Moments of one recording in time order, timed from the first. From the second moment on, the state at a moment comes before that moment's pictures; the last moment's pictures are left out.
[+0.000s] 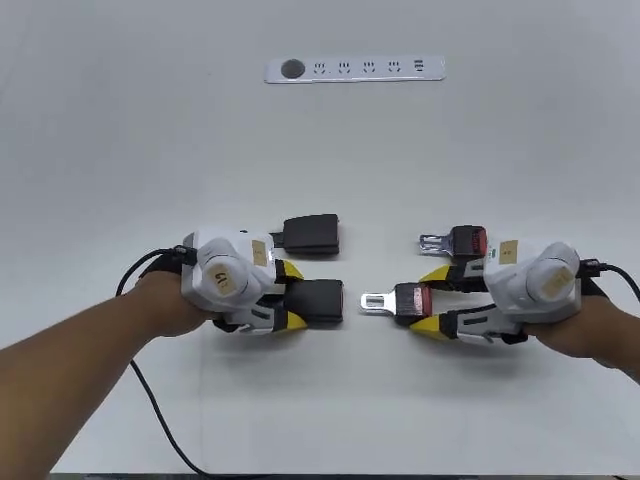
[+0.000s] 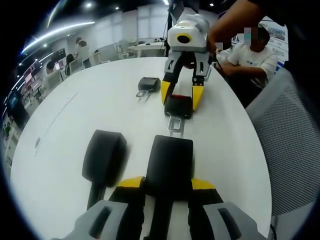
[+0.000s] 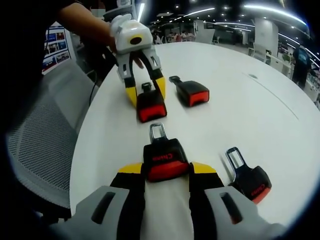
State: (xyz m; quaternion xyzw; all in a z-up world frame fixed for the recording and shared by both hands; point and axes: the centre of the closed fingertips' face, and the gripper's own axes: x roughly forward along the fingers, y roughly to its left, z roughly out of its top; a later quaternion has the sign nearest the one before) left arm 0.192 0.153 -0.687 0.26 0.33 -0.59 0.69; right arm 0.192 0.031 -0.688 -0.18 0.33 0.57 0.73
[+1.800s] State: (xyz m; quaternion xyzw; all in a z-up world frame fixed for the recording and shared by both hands) left arm 0.194 0.155 -0.688 0.26 0.34 -0.60 0.68; right arm 0.195 0.082 -0.688 -0.18 0.33 0.58 0.73
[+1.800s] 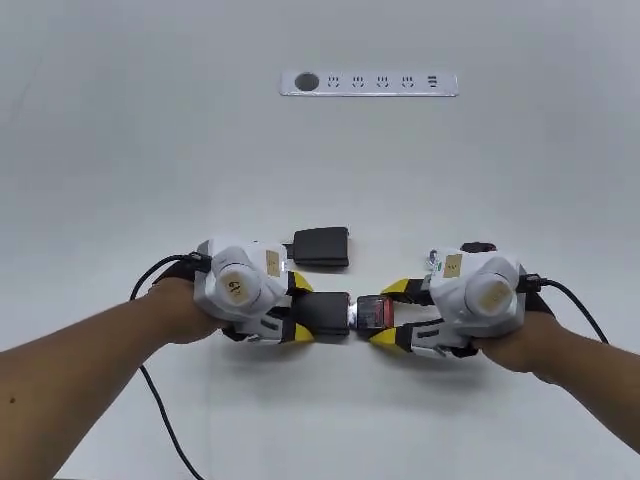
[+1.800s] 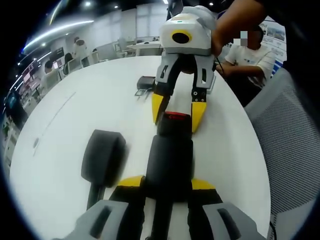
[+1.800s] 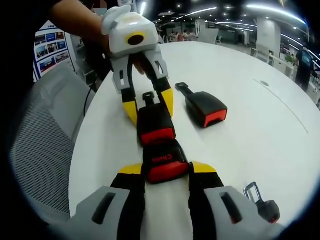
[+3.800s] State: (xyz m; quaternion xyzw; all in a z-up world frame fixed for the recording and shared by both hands) left arm 0.191 0.156 -0.686 0.24 0.29 -0.64 0.67; right arm 0.190 0.083 -0.681 -0.17 0.27 0.61 0.72
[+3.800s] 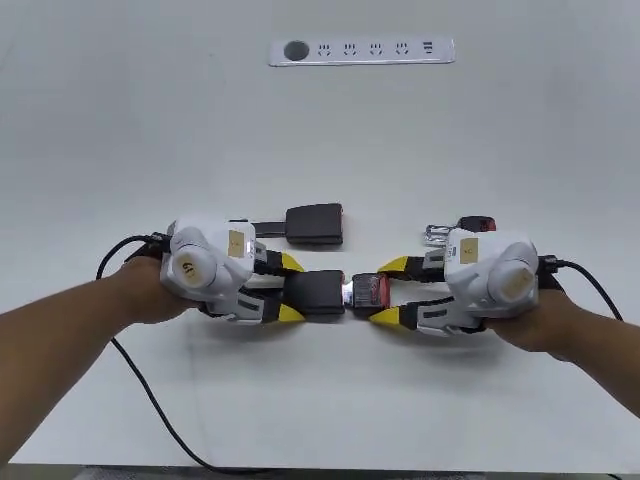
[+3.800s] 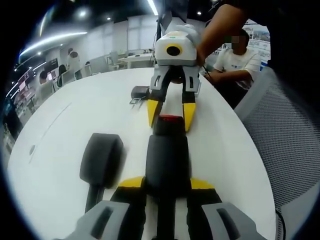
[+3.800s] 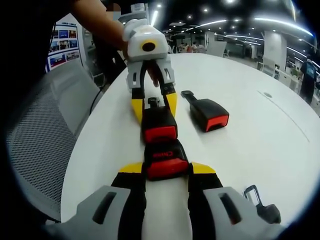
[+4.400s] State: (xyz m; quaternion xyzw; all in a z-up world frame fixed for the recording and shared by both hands) left arm 0.190 0.155 -0.685 0.24 0.29 -0.65 0.67; right arm 0.190 0.082 -0.682 -0.16 0.26 0.61 0.73
